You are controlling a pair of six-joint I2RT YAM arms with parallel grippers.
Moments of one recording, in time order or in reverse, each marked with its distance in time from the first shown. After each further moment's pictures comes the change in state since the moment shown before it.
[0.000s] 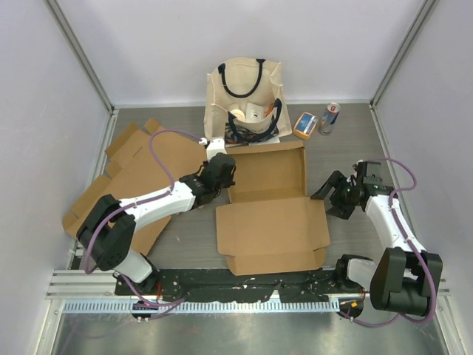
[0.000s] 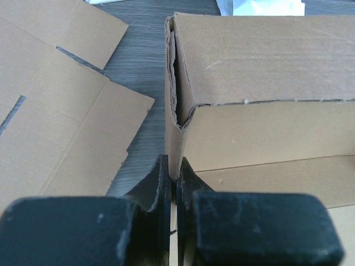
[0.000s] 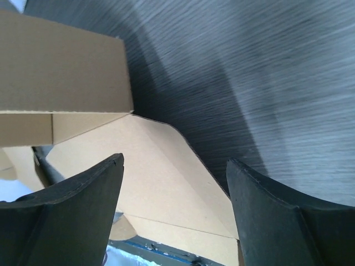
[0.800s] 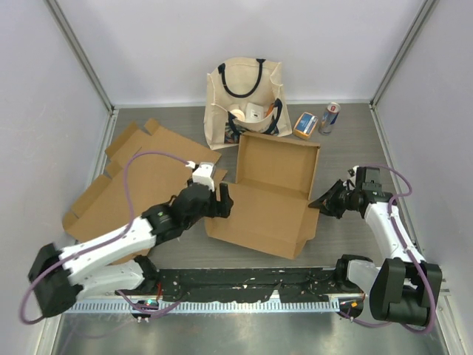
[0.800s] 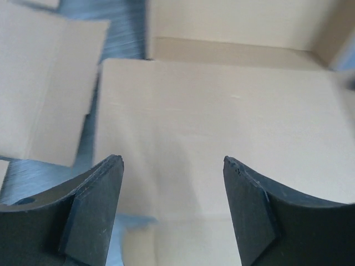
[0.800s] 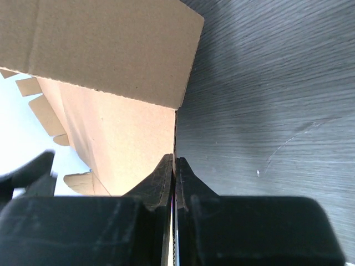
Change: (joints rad) left arm -0.088 -0.403 -0.259 -0.107 0.146 0.061; right arm 0.000 -0.067 -0.068 0.033 -0.215 0.124
